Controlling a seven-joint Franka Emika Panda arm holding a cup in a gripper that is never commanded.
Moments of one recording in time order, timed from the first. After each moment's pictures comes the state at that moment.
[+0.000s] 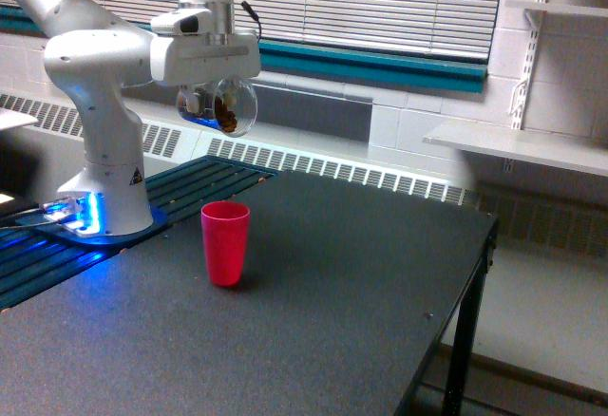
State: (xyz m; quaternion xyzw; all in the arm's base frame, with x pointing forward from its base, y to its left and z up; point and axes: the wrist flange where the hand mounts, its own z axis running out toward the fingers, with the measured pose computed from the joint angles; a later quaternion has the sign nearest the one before) arm 0.255 -0.048 0.403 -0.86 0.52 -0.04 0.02
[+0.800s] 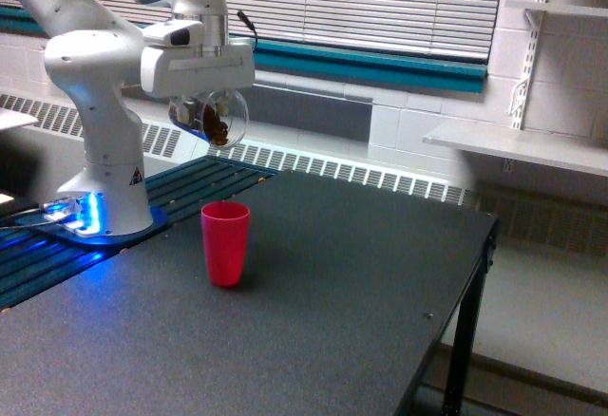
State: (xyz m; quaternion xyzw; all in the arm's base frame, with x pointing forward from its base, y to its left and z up) arm 0.254 -0.064 0.386 -0.85 0.53 -0.01 0.02
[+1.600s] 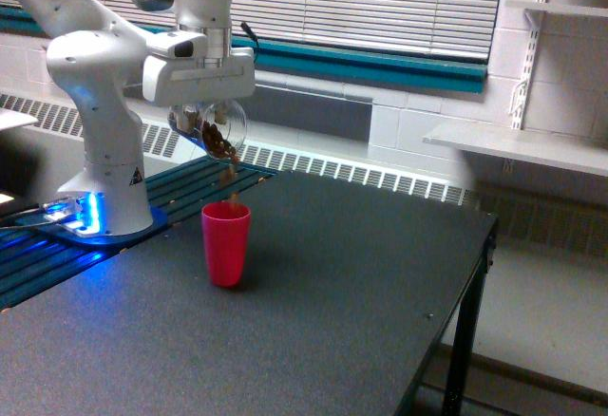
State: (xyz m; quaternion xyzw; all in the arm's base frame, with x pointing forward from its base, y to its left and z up) arm 0.256 -0.058 0.371 -0.85 0.53 0.02 0.00
